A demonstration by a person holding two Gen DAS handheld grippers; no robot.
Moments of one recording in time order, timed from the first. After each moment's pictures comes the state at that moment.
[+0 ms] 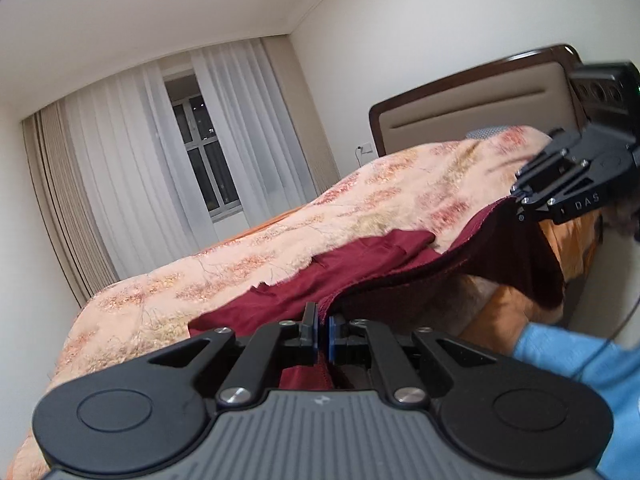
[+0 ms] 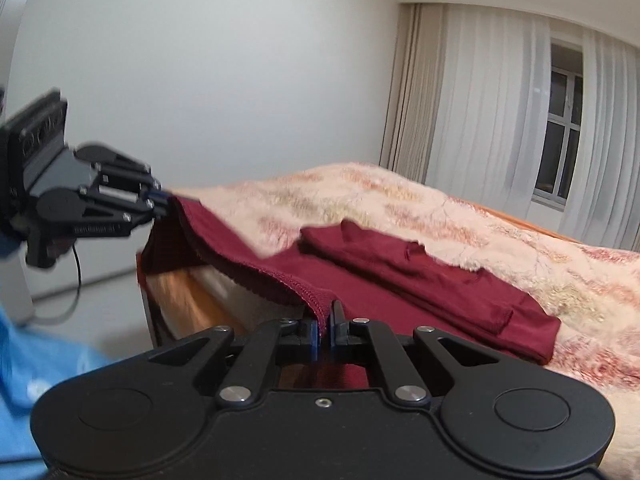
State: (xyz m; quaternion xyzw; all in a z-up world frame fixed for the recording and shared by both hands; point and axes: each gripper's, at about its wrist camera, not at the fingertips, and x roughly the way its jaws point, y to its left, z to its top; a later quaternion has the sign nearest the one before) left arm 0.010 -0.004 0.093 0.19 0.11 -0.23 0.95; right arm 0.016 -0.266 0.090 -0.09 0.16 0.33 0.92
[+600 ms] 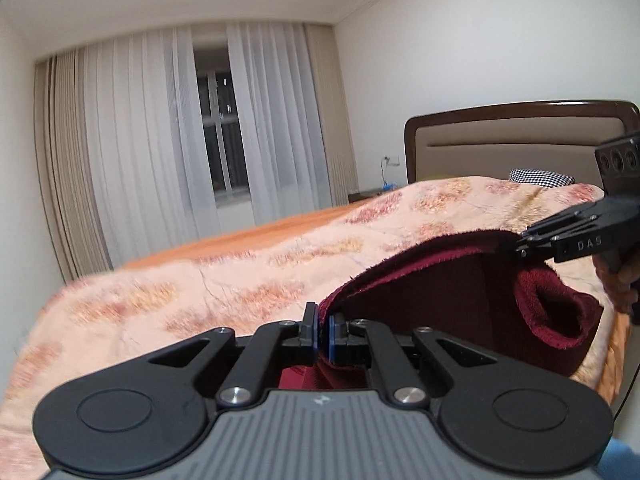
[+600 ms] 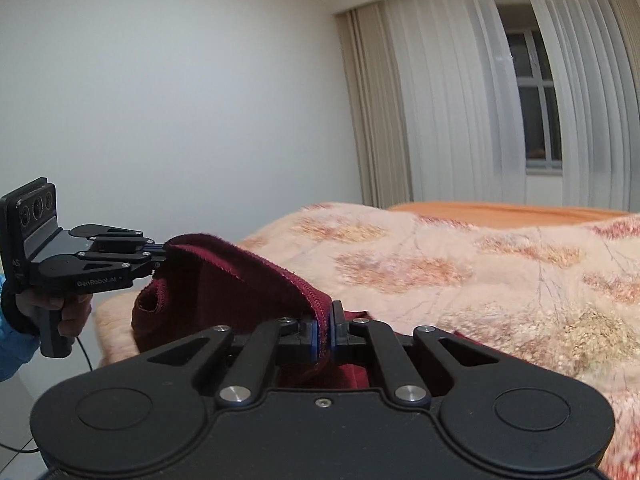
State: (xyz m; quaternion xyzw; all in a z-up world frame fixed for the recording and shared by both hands) left arm 0.259 0.004 0.133 0.10 0.15 -0.23 0.96; right arm 0.261 -0.302 0.125 0.05 0.18 0.33 0.93
